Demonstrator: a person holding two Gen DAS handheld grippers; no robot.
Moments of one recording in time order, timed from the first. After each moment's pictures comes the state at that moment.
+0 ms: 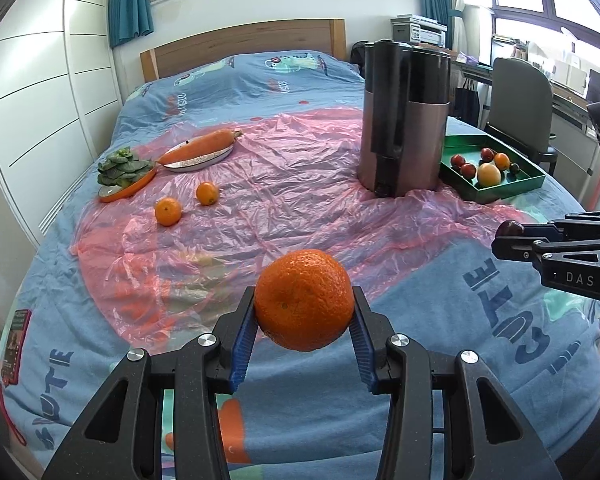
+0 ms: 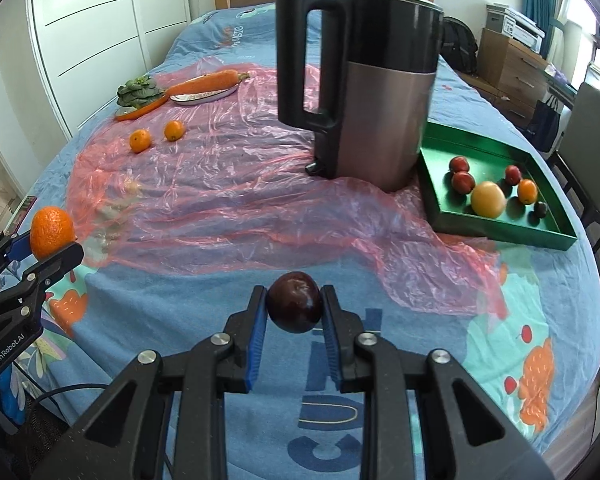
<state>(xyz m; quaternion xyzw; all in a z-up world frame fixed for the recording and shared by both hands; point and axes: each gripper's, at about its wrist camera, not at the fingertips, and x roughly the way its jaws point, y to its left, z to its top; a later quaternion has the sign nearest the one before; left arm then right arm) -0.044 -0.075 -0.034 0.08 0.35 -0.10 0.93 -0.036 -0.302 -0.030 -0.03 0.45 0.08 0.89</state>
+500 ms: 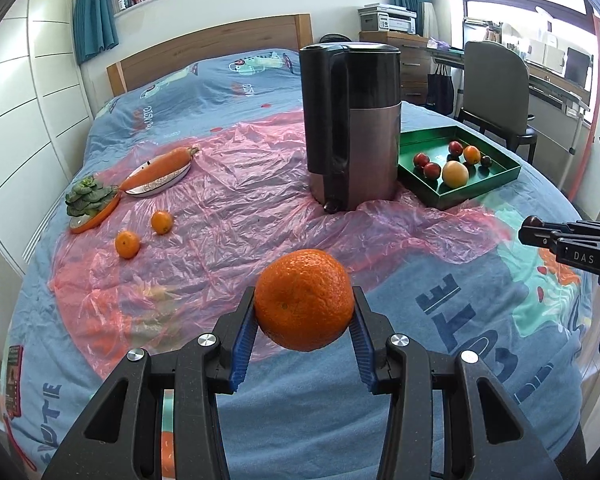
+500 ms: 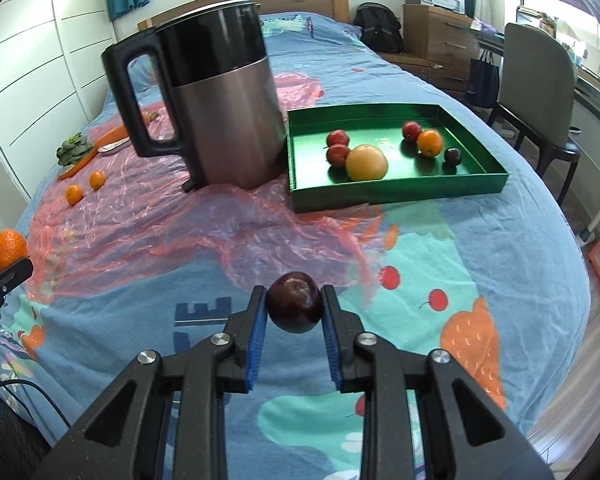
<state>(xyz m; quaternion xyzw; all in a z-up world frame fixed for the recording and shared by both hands) -0.028 -0.141 -0.014 0.11 0.36 -0.14 0.92 -0.050 -0.436 -0.034 0.06 0.43 0.00 0.90</state>
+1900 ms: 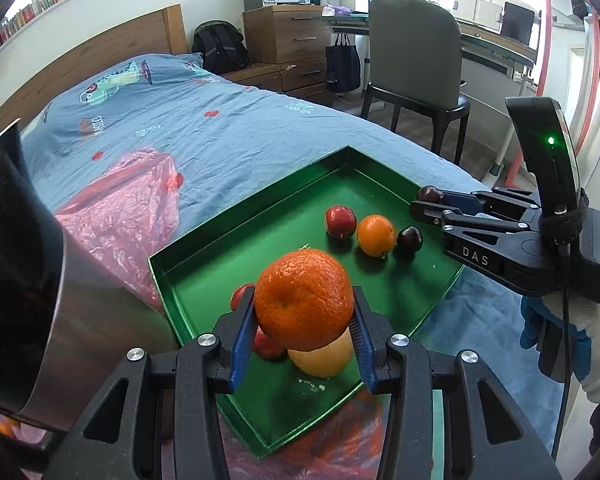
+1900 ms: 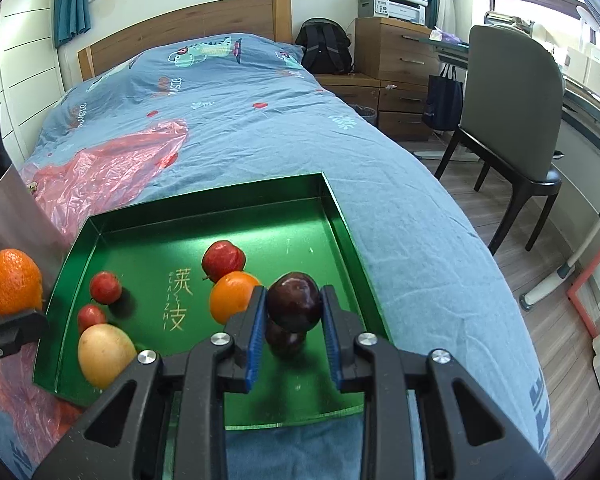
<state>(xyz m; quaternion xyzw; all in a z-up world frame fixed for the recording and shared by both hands) 0.169 -0.439 -0.022 0.16 0.39 -0.29 0.86 0.159 -0.658 -0.059 0.03 0.39 -0.06 0.92</state>
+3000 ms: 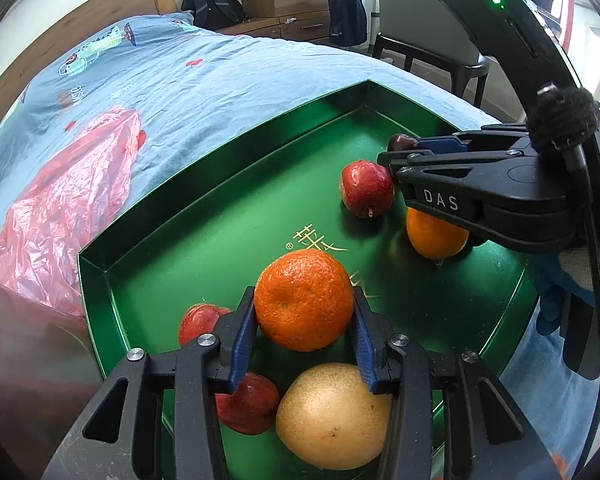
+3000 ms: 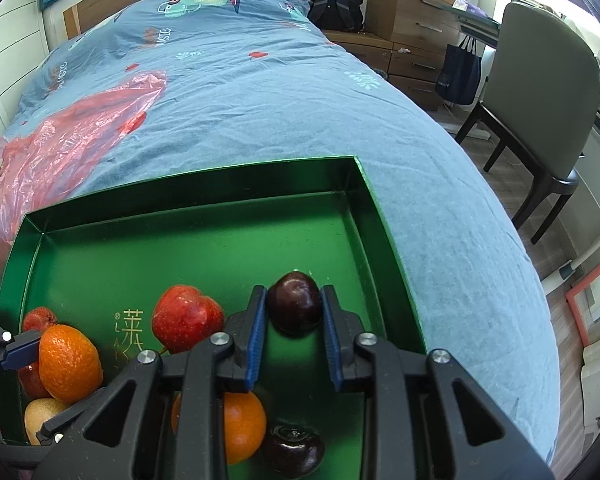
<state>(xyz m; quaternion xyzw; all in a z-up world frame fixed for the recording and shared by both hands) 0.214 -0.485 -0.094 0.19 0.45 -0.28 0.83 0.245 -0.657 -0.104 0.01 0.47 -0.07 0.88</state>
